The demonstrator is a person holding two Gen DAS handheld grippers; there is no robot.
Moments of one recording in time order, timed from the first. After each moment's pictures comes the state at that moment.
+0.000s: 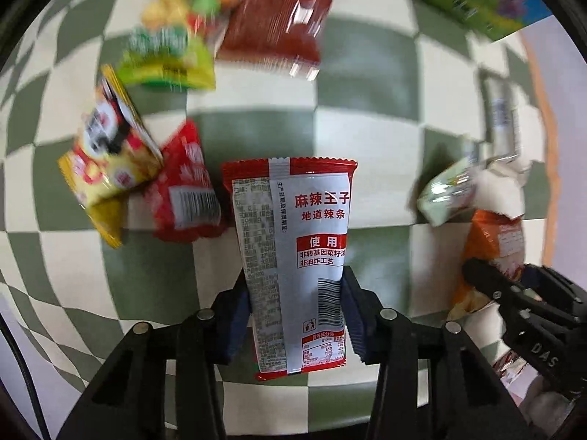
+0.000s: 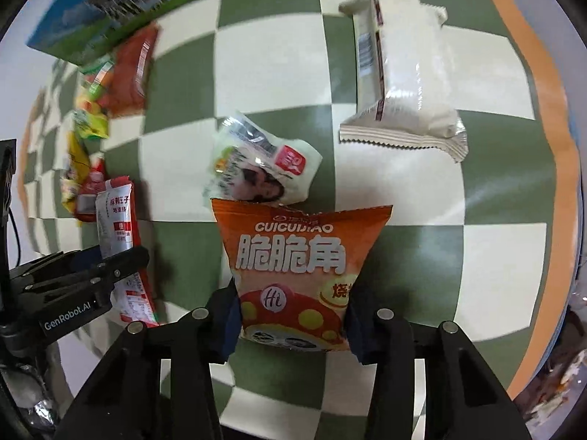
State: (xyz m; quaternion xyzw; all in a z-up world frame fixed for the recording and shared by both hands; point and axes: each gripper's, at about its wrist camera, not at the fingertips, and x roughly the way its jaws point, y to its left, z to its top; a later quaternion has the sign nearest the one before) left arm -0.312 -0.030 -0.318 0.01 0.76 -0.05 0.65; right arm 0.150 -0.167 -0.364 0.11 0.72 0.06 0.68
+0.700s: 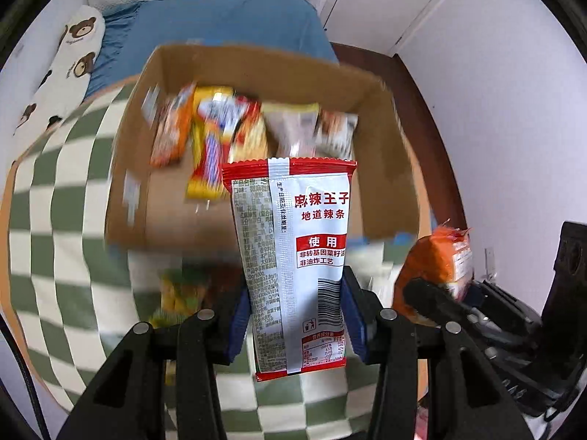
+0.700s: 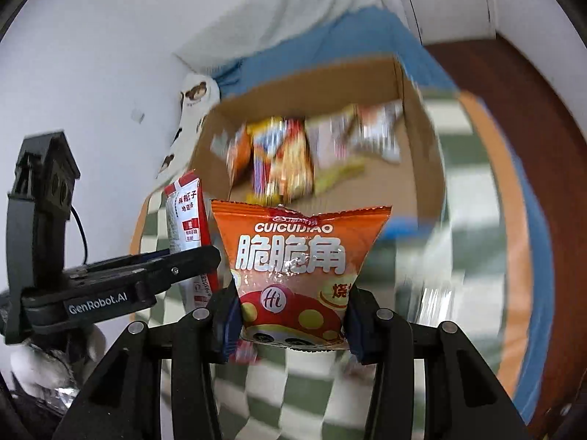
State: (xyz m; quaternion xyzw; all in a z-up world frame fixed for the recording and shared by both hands) left arm -0.091 -0.039 -0.148 -0.05 0.66 -0.13 0.73; right arm 0.309 -0.177 -0.152 0.18 0.55 0.15 0.80
